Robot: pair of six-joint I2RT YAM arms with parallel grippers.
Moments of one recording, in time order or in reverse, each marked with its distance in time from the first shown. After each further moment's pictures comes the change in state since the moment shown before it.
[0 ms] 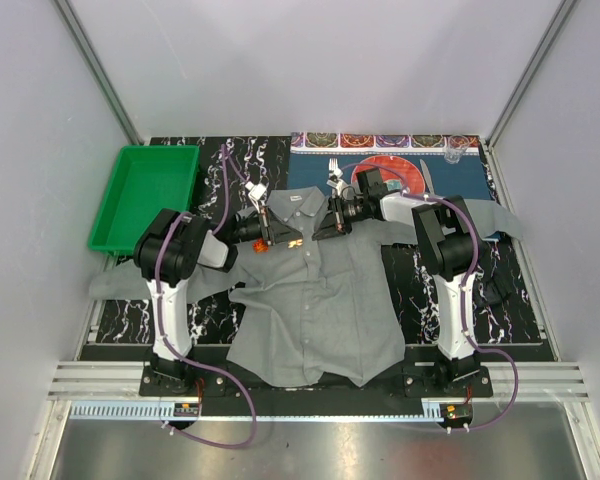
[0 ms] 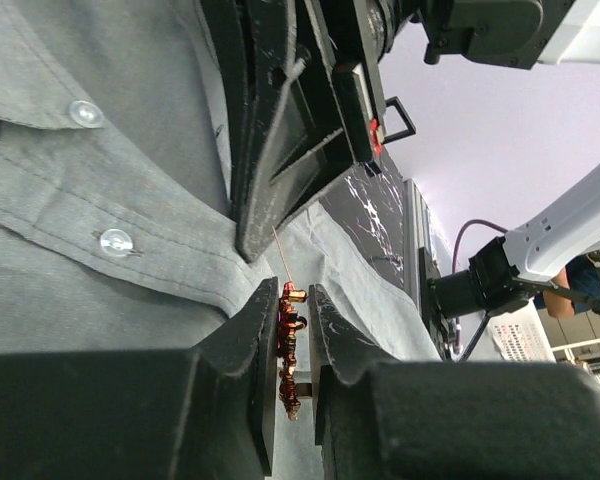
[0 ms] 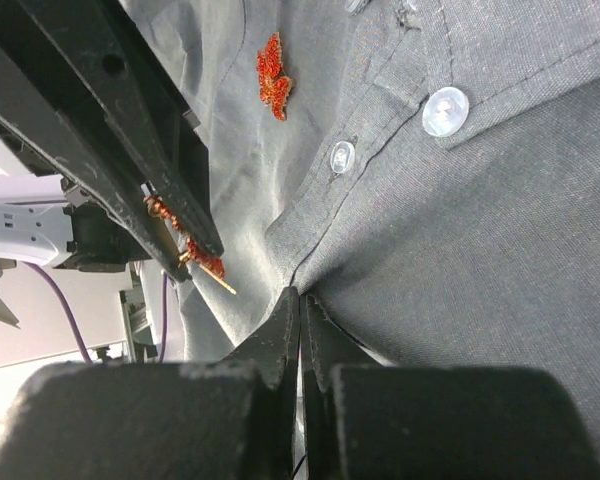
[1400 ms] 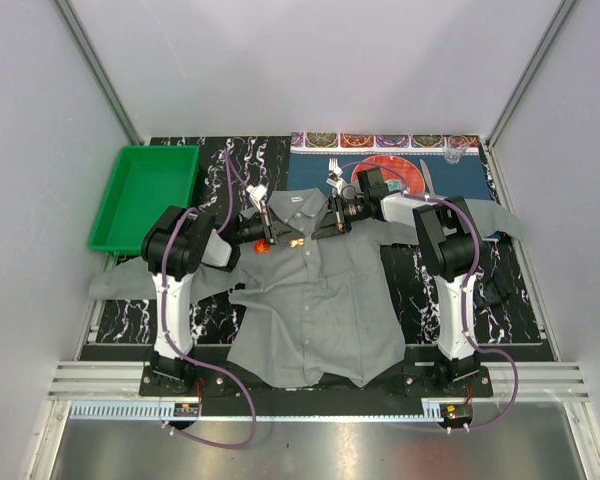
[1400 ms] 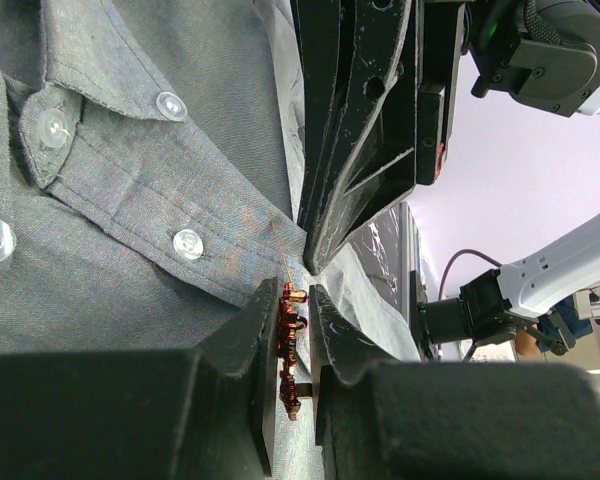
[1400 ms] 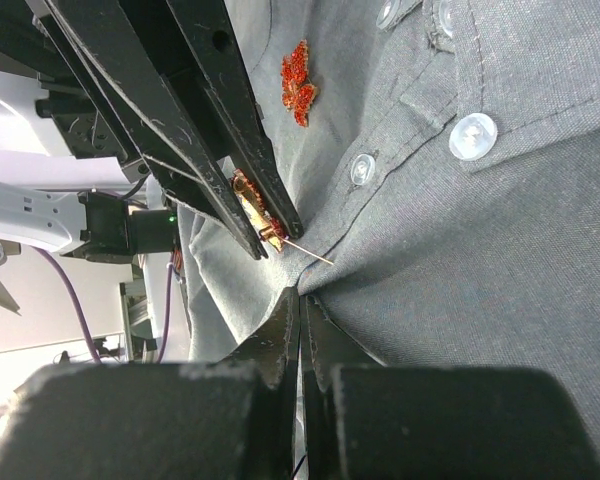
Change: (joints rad) left arm -0.004 0.087 0.047 0.000 -0.052 -0.096; right arm 0.000 -0.013 -0.018 0.038 -0.040 -0.002
